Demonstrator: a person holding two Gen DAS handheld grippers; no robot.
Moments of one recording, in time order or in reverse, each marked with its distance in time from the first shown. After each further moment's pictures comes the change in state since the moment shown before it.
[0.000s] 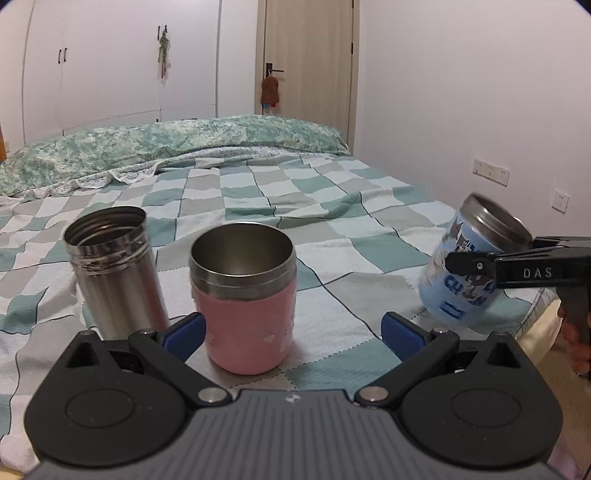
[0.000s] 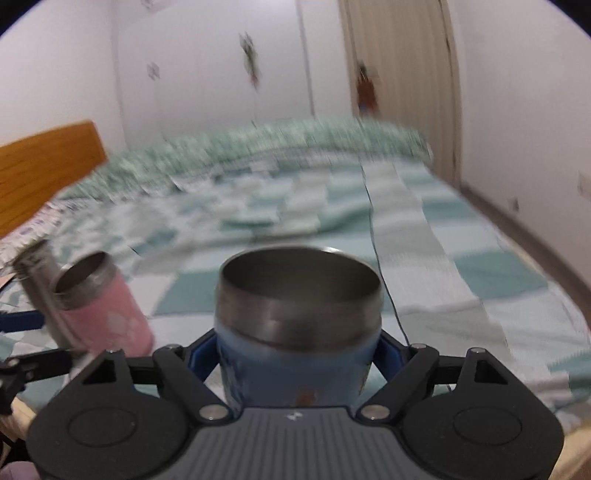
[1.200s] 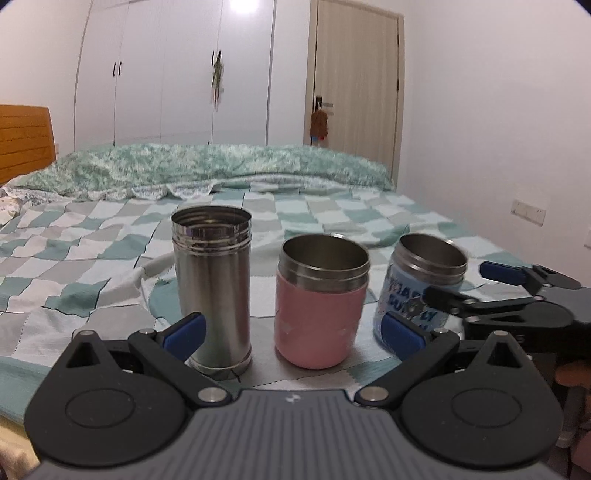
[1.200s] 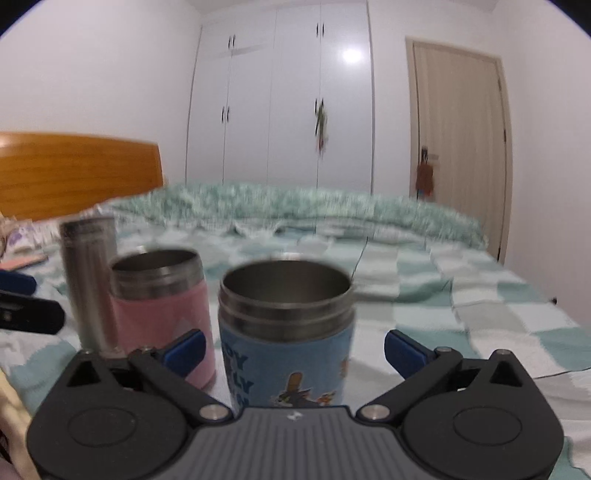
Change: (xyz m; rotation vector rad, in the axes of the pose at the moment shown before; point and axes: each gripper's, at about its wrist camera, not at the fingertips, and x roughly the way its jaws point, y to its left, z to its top) left arm -0.045 0.030 -0.029 -0.078 -0.134 0.124; right arm 0.024 0.070 -0.035 -0.149 -0.232 0.098
